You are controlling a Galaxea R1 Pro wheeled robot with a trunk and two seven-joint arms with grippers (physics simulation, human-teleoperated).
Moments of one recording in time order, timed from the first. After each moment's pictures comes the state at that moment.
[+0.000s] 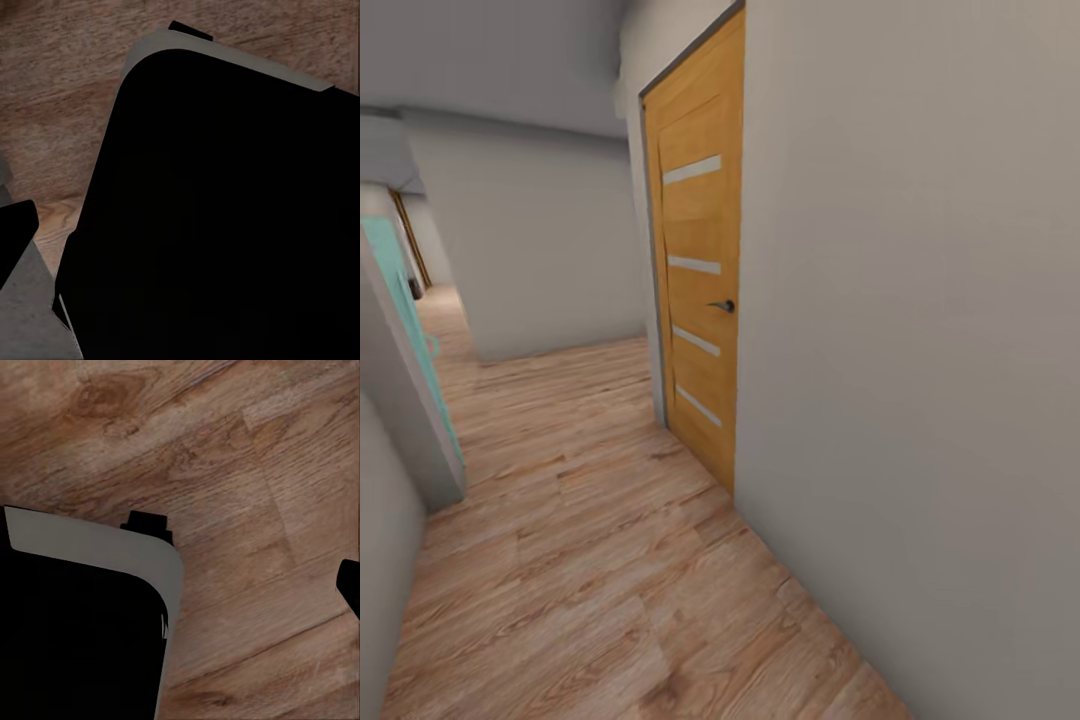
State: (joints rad) left arm 0.00 -0.01 0.01 -0.08 0.34 -0.01 0.06; right arm -0.16 -0.05 0.66 0.03 -0.48 -0.13 0.01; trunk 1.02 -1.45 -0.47
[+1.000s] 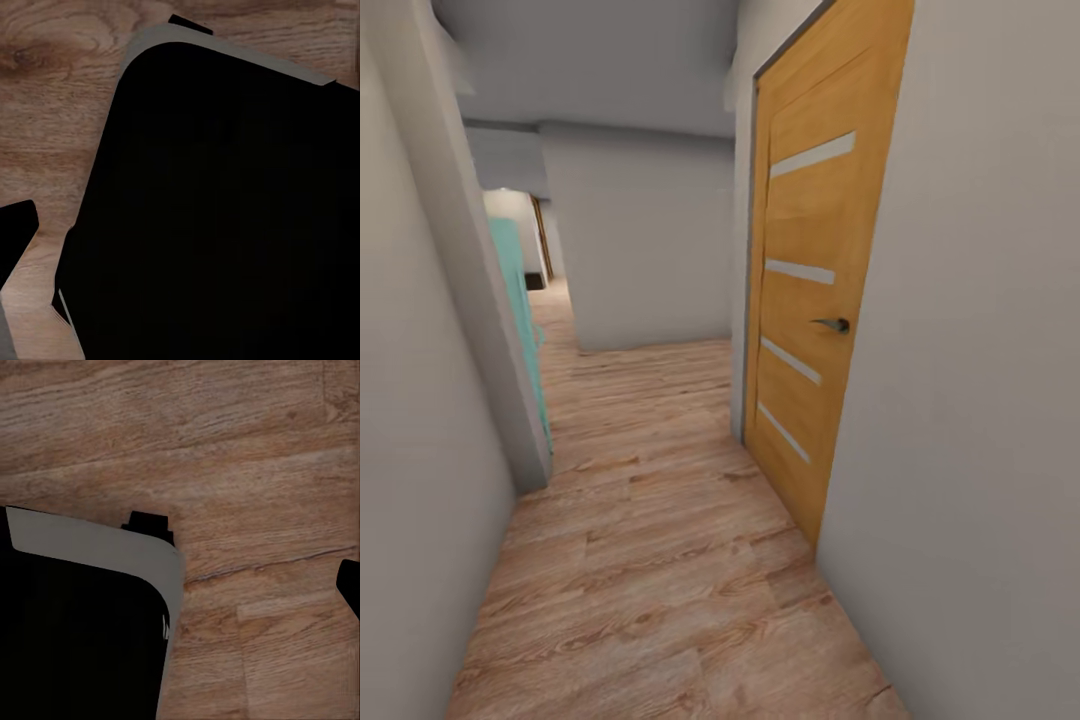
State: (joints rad) left arm 0.00 -0.01 0.01 -0.08 0.35 0.00 0.06; right arm -0.16 -0.05 0.66 0.03 -0.48 -0.13 0.01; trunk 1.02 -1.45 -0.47
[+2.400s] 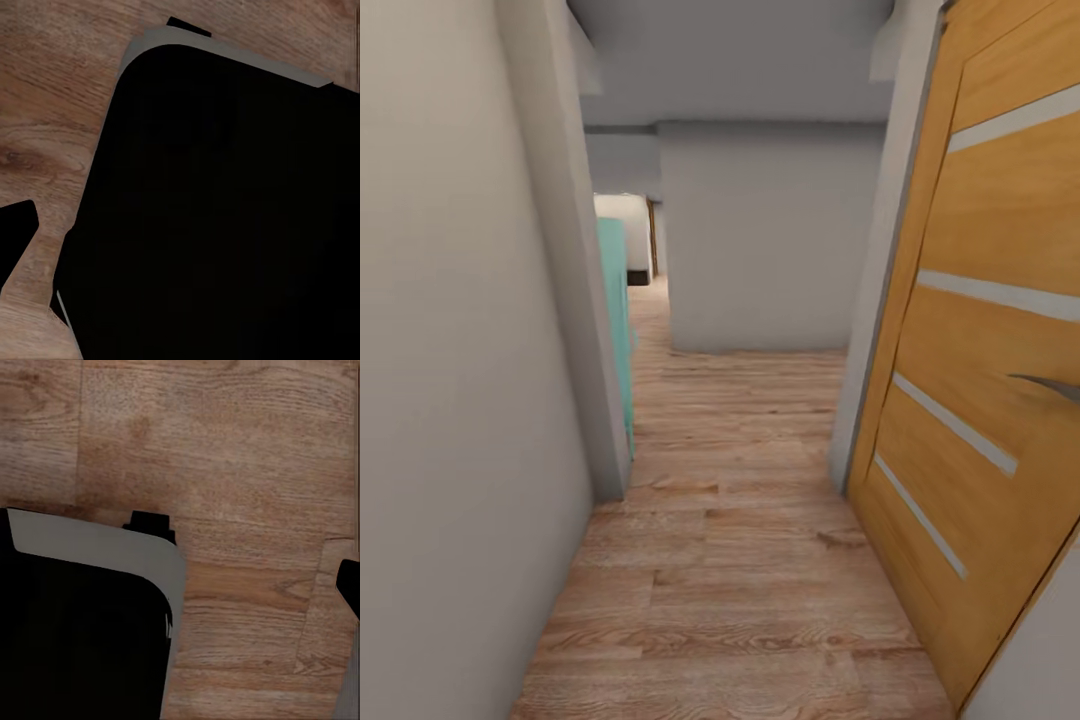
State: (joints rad) left arm 0.00 -0.01 0.01 -0.08 0.35 0.00 0.06; right arm -0.16 -0.05 0.65 0.03 -0.49 -0.13 0.01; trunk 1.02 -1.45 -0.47
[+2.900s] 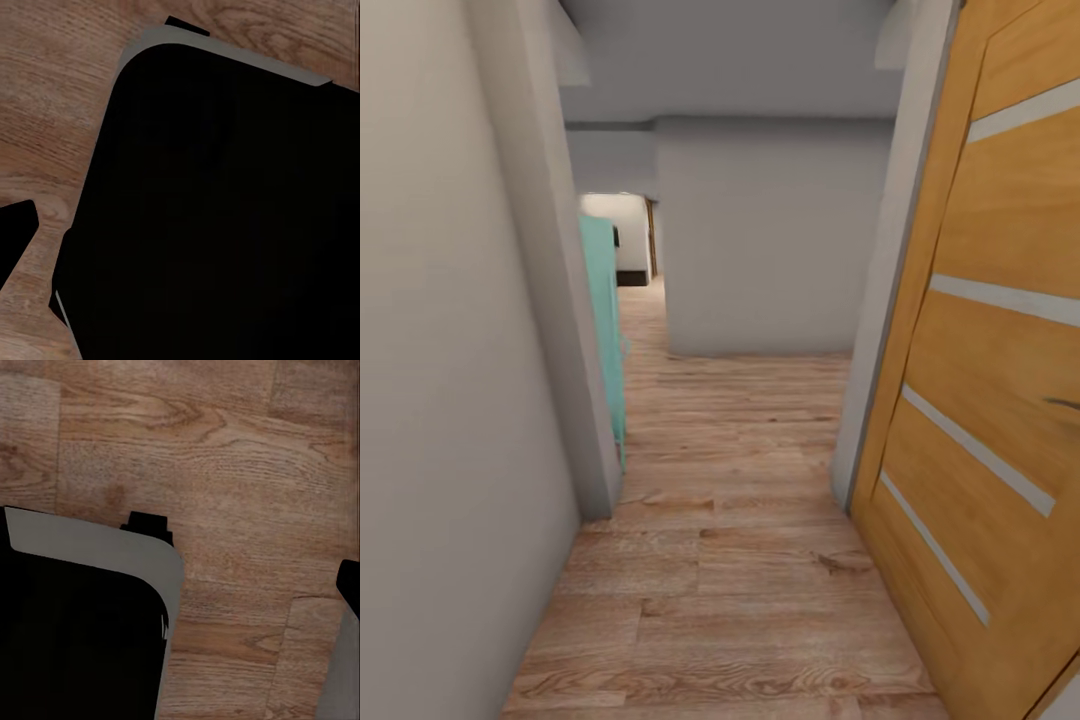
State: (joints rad) left arm 0.00 -0.02 0.01 -0.08 0.34 0.00 0.06; right arm -0.16 -0.05 0.66 0.03 -0.48 -0.13 0.01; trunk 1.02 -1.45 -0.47
